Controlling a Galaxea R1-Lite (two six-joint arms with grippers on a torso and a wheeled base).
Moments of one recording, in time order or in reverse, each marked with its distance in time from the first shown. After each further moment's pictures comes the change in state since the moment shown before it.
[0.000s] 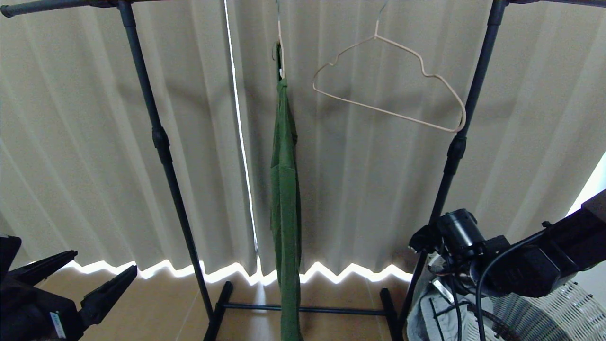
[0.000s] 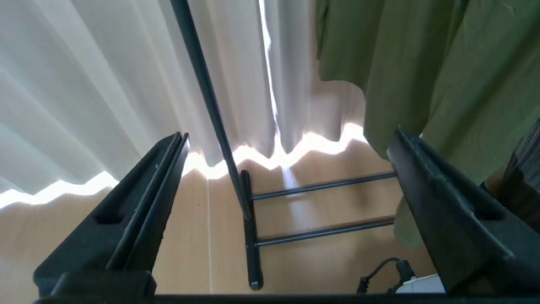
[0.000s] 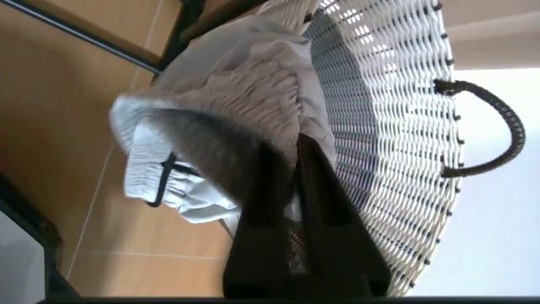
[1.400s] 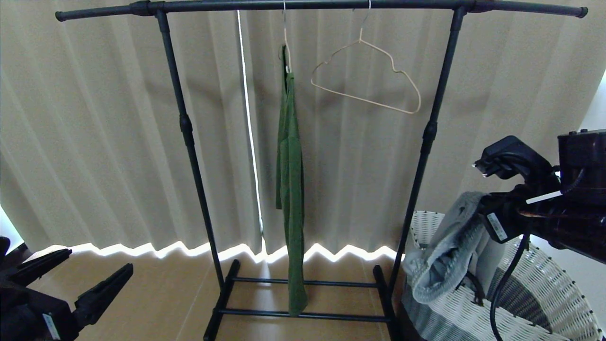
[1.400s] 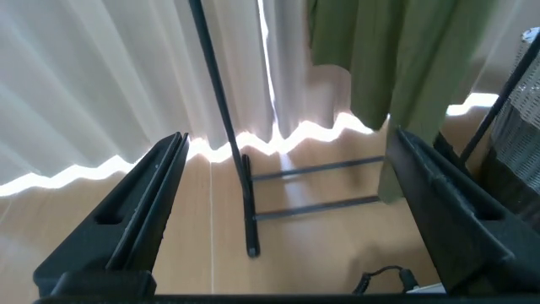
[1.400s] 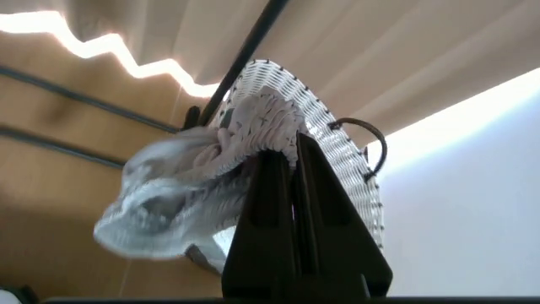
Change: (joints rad) left arm 0.004 -0.032 0.001 0.000 0.002 0.001; right arm 0.034 -0.509 -0.072 0.007 0.012 -0.062
